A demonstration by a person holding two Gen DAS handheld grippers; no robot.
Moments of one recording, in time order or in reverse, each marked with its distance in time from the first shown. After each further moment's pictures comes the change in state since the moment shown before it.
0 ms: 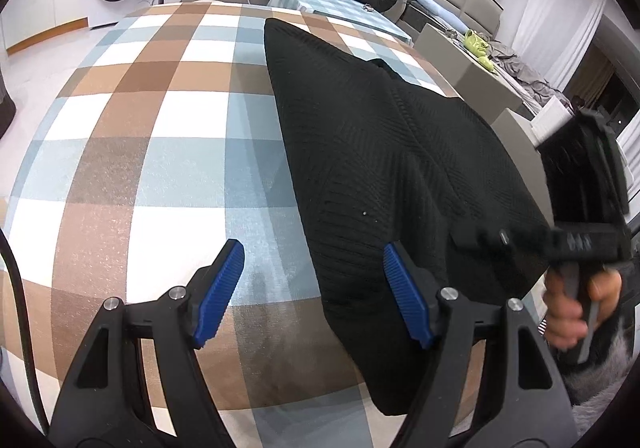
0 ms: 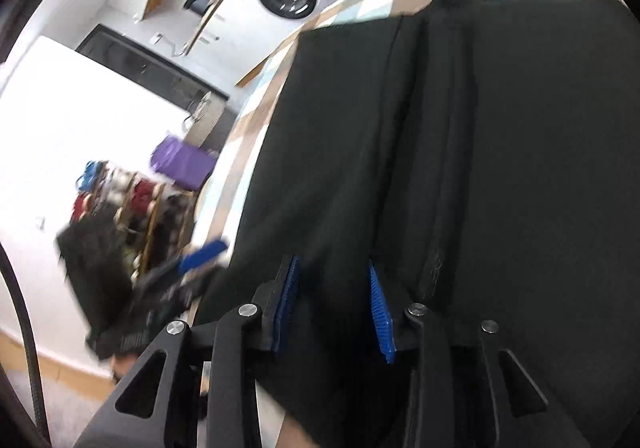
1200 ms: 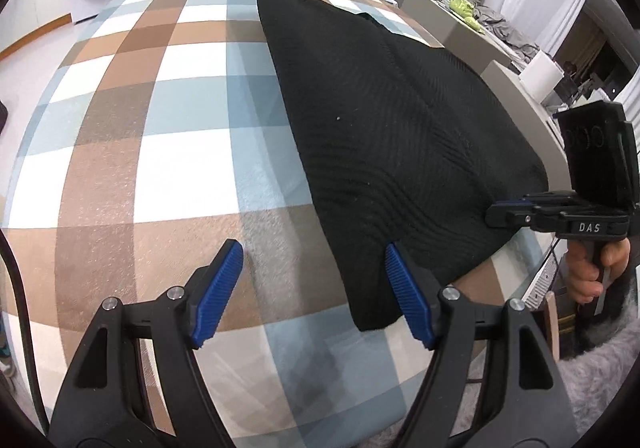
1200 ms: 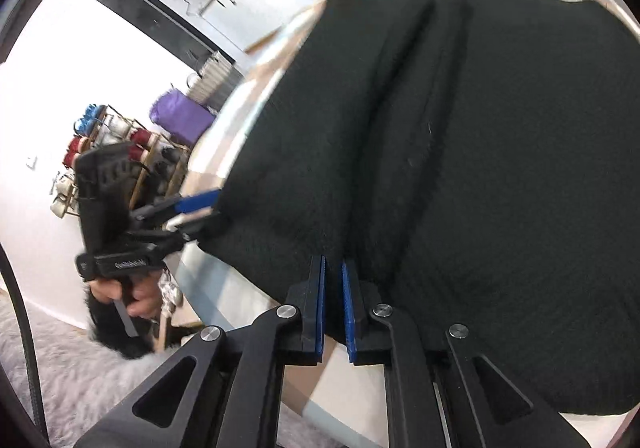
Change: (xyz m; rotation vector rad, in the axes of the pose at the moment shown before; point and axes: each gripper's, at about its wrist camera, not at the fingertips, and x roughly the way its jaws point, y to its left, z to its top) left arm -0.018 0.006 -0.048 0.071 0.112 -0.017; right arm 0.011 0.006 -0.034 -0.139 0.067 -0.072
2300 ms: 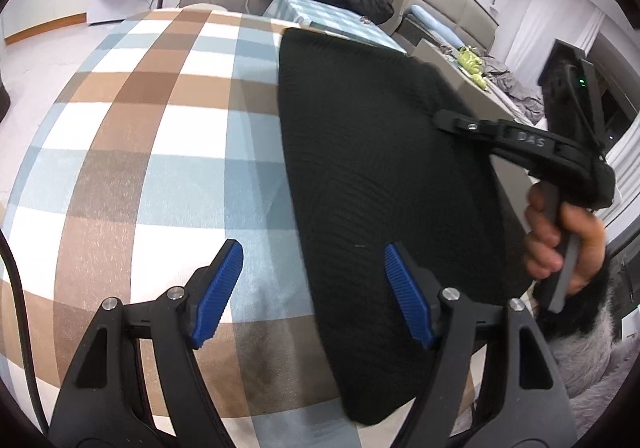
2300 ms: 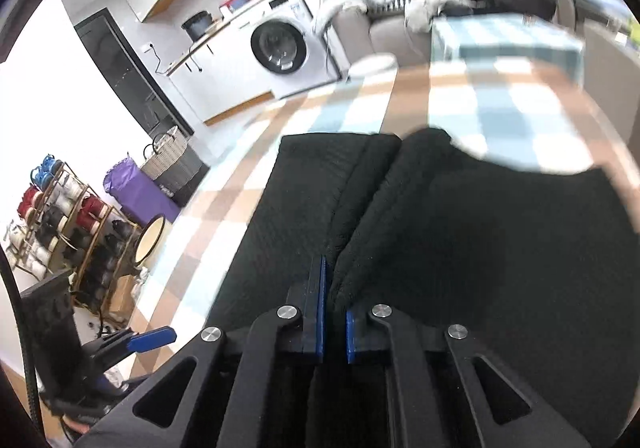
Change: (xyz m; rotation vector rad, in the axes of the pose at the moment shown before) left arm -0.001 0.005 0.061 -0.106 -0.152 -0.040; right arm 0.001 0.011 0.141 -0.035 -0.325 -0.254
